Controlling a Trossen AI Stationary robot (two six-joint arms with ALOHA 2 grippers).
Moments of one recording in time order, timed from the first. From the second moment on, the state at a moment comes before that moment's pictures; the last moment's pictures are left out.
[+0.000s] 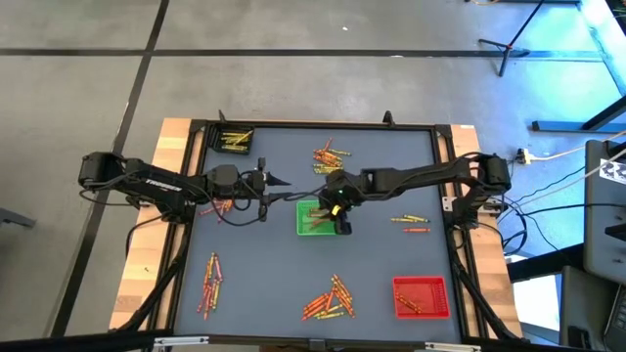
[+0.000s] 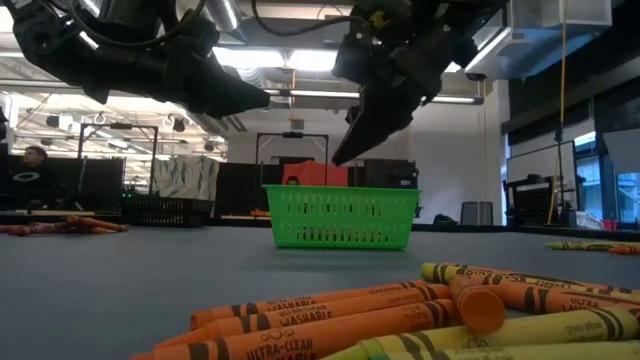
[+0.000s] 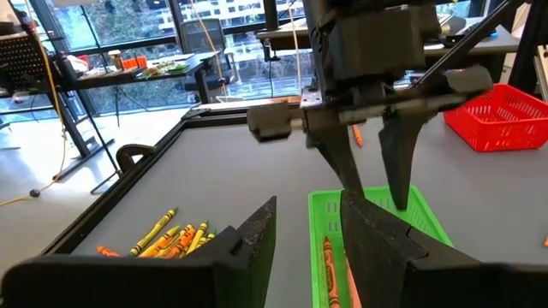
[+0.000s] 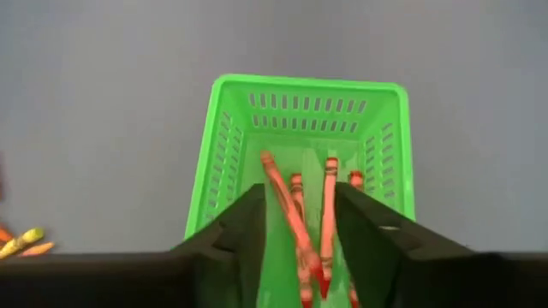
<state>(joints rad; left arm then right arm) 0.13 1.22 0.33 0.78 -0.01 0.11 -0.04 1.72 1.13 -0.27 -0.20 -0.13</state>
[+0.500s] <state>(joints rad) 0.13 1.23 0.33 0.78 -0.01 0.11 -0.04 1.46 1.13 -0.72 -0.18 -0.06</state>
